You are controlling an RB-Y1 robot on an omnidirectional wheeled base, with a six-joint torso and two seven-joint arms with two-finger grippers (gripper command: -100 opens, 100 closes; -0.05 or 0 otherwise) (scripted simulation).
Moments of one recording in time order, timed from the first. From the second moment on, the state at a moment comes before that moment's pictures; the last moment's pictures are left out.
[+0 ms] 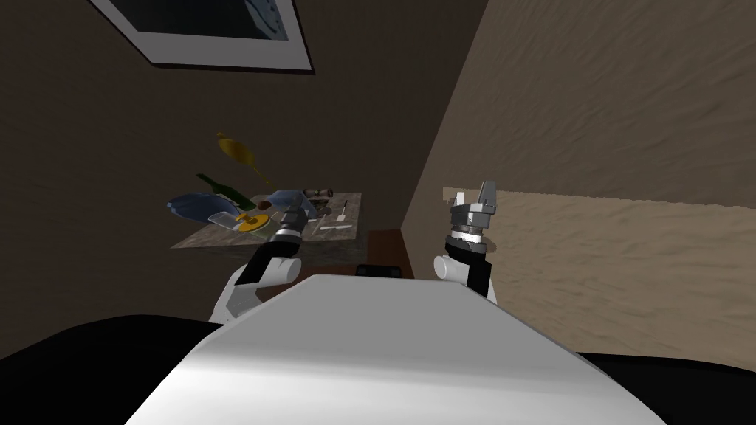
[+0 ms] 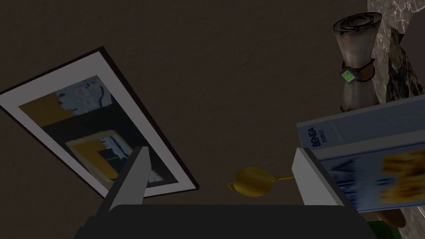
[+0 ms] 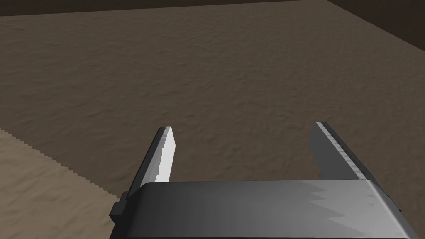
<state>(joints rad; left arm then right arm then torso) 0.58 0.26 0.24 -2.42 0.16 0.18 -0.16 0.48 0.01 -0.01 -2.38 -0.03 -0.38 0.12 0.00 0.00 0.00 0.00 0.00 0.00</state>
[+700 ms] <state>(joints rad) 0.63 0.27 0.31 -2.41 0.23 0.34 -0.22 0.48 0.01 -0.01 -2.38 -0.03 -0.38 0.12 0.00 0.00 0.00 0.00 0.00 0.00</state>
